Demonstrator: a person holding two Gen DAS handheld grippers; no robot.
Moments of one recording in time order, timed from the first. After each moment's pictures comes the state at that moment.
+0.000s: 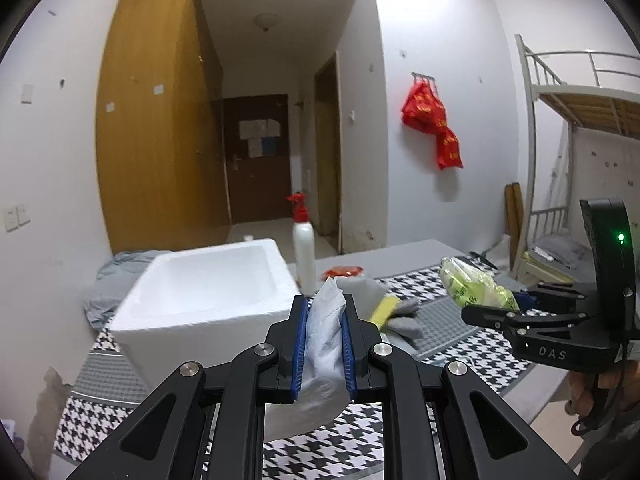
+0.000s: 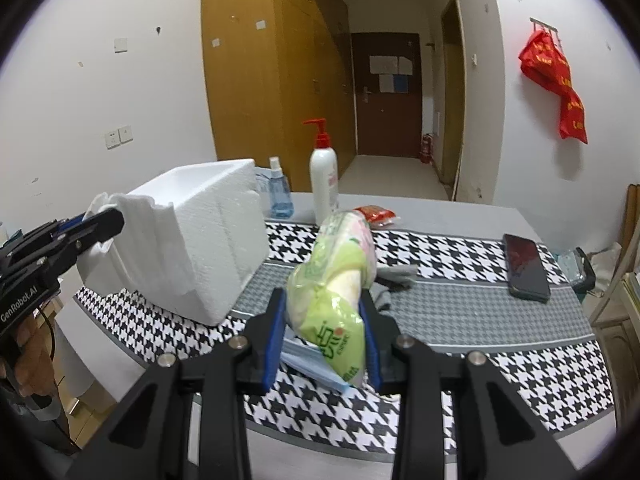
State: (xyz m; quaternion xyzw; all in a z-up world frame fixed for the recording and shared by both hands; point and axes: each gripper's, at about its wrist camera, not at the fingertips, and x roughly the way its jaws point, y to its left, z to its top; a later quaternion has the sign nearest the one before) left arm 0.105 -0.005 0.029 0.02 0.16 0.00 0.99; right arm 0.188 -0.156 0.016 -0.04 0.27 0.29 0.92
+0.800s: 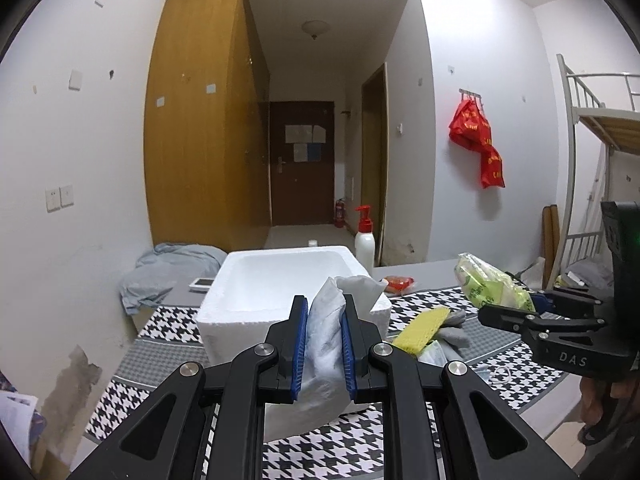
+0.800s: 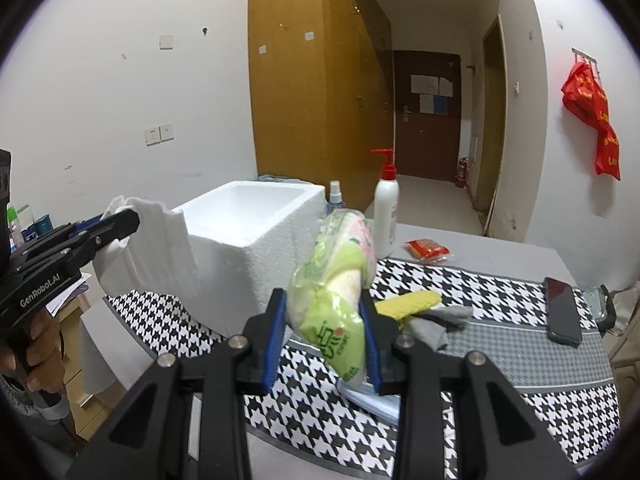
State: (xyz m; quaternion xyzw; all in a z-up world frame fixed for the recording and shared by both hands) left arm 0.077 0.034 0.039 -0.01 0.14 0.08 0.99; right arm 0.174 -0.105 0.038 -0.06 0.23 0.36 0.90
